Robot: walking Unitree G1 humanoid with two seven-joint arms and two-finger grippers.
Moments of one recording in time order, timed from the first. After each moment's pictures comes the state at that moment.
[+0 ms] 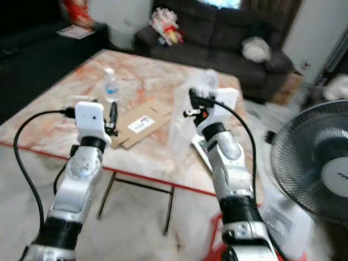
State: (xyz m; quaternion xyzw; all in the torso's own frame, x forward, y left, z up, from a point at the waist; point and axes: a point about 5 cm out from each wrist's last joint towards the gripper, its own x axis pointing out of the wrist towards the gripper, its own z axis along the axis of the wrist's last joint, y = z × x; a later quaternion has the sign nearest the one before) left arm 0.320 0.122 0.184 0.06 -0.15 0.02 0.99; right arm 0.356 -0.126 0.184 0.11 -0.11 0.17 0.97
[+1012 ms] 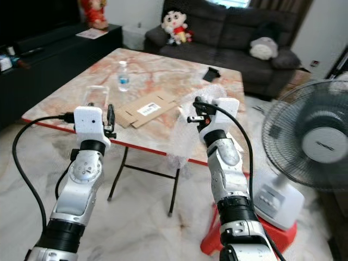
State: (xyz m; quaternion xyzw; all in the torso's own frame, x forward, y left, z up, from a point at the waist) left arm 0.321 0.112 0.191 0.05 -0.18 0.02 0.98; right arm 0.360 -0.152 0.163 0.11 -0.08 0.11 0.98
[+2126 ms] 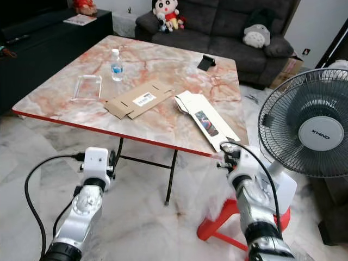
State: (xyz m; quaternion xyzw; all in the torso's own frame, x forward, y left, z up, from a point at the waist) left arm 0.295 0.138 0.056 0.10 0.05 0.02 0.99; right arm 0.308 -0.225 0.028 0.09 0.19 0.00 0.98
